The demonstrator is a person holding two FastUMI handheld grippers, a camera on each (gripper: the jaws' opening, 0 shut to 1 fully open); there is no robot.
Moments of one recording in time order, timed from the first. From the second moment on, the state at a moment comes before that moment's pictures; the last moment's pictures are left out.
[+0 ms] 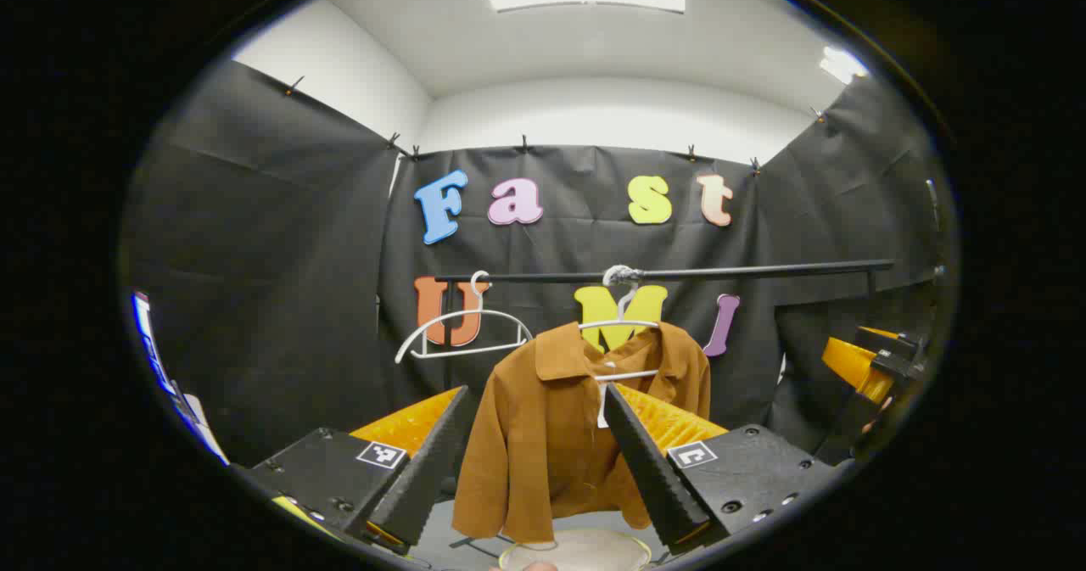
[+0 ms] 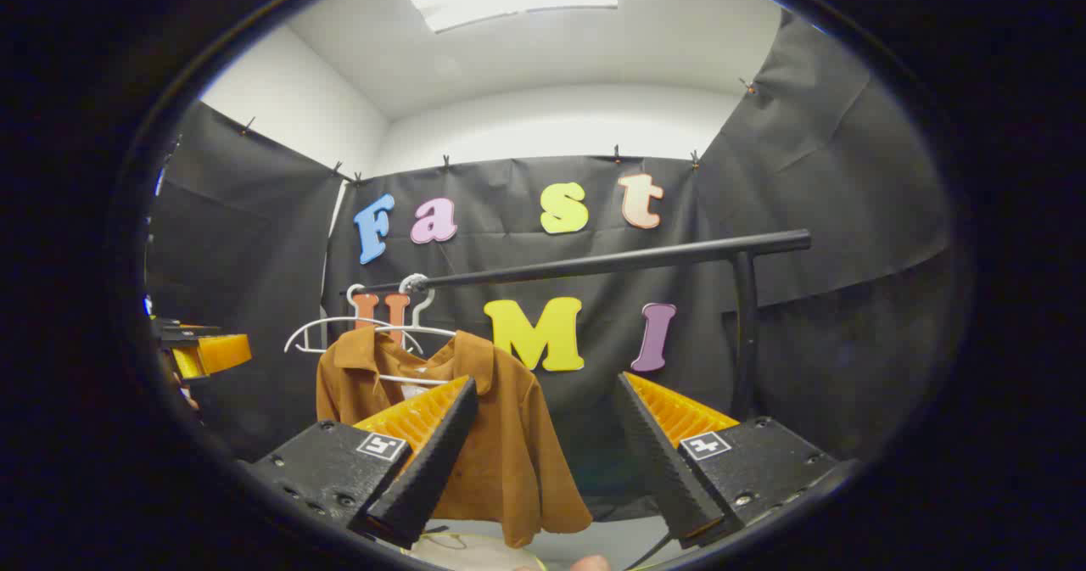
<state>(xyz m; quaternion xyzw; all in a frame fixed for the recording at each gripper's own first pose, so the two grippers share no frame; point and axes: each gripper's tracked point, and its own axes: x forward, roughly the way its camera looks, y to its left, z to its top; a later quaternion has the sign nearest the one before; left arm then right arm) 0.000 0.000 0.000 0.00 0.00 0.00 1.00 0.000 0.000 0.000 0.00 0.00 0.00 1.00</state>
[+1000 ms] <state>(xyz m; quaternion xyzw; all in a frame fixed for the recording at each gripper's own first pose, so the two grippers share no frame) 0.003 -0.015 -0.023 -0.02 0.02 -0.02 1.00 0.016 0.026 -0.037 0.00 0.05 0.02 1.00</state>
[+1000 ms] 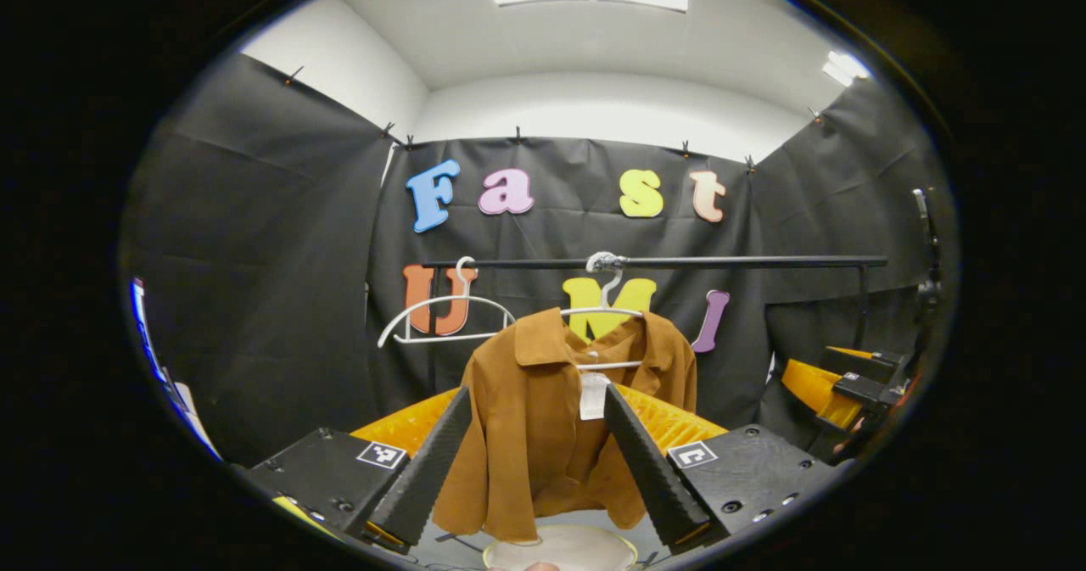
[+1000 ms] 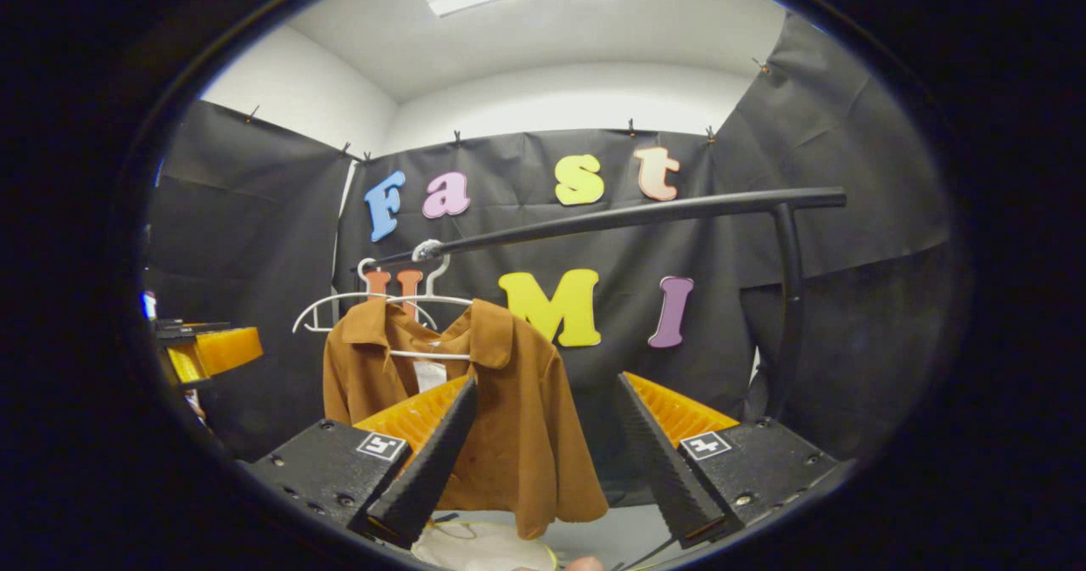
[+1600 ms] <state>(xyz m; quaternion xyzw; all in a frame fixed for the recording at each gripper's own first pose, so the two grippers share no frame) 0.031 -0.002 -0.084 -0.04 0.07 -0.08 0.99 0.055 0.088 -0.088 0.02 0.10 0.00 0.99</state>
